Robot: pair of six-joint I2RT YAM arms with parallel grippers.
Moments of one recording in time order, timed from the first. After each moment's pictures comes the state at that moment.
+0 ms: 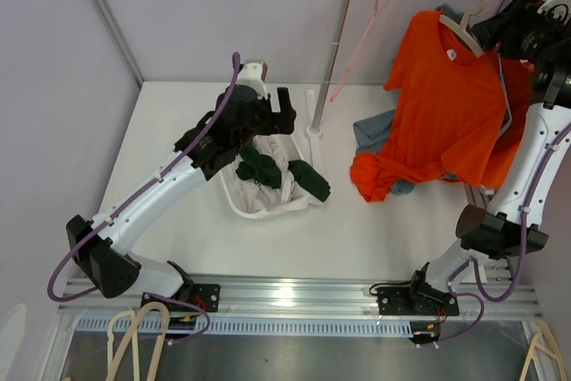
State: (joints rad) left arm -0.69 1.39 1.42 -0.37 -0.28 -0.38; right arm -0.39 1.69 2.35 -0.82 -0.57 0.22
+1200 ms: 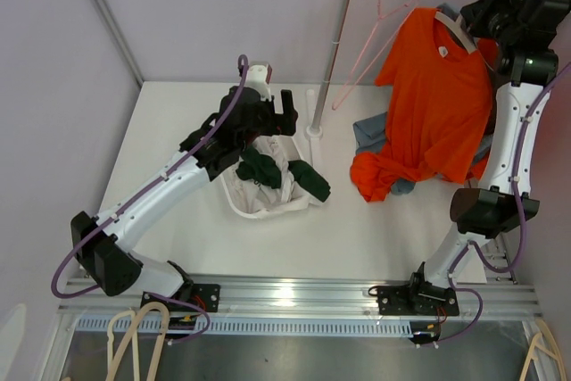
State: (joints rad) left arm -0.70 1.40 1.39 -0.31 -0.28 -0.33; right arm -0.23 1.84 2.37 -0.58 -0.37 0.19
